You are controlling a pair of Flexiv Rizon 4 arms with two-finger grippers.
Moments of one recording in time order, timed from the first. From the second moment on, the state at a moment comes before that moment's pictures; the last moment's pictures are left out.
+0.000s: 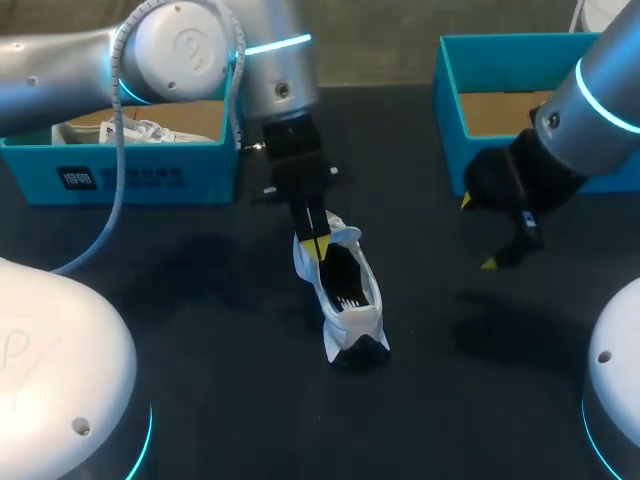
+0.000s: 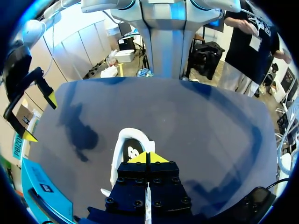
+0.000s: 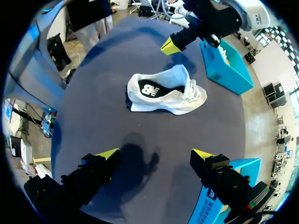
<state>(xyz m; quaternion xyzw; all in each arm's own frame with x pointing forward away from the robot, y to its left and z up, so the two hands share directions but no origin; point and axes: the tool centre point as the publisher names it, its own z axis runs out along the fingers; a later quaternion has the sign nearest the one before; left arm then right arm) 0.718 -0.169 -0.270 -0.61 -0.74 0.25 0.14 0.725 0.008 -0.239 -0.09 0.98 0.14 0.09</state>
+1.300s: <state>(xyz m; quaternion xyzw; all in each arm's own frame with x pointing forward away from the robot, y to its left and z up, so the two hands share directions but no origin) 0.721 -0.186 -0.322 -0.63 -0.73 0.21 0.16 0.718 -0.071 -0.161 -0.01 0.99 0.13 0.07</state>
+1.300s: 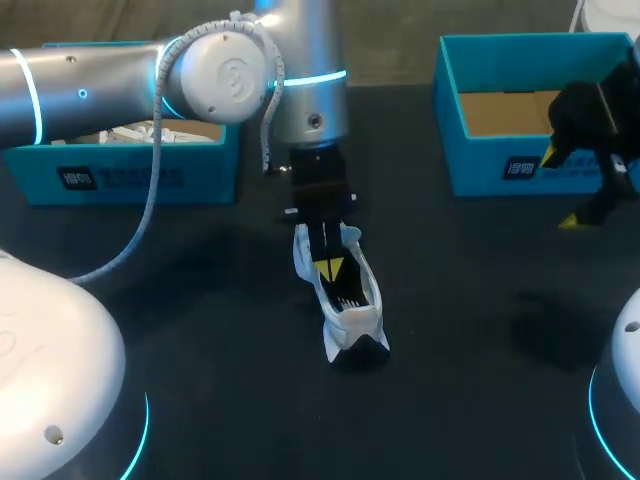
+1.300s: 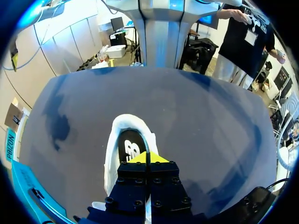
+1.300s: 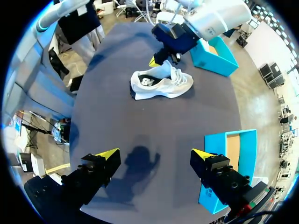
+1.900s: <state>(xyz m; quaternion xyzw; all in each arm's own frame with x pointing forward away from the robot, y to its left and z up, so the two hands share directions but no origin) 0.714 -0.202 -0.349 -0.63 -0.75 0.17 0.11 0.716 -0.071 -0.161 -0.01 0.99 0.13 0.07</state>
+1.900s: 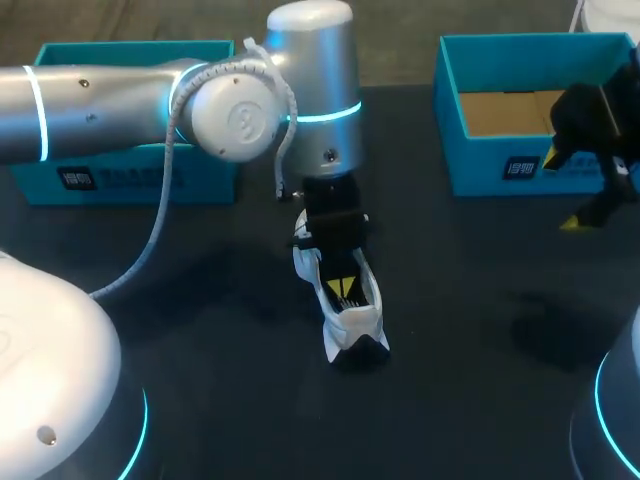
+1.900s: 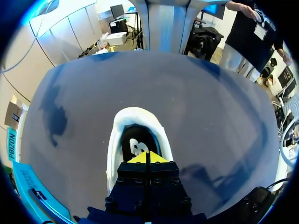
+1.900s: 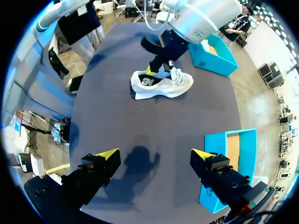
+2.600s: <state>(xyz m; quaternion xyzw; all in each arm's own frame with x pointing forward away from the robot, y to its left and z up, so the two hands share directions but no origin) 0.705 -0.215 -0.391 -0.61 -0.77 0.14 0.08 0.715 -0.072 -0.161 -0.01 0.99 0.13 0.07</state>
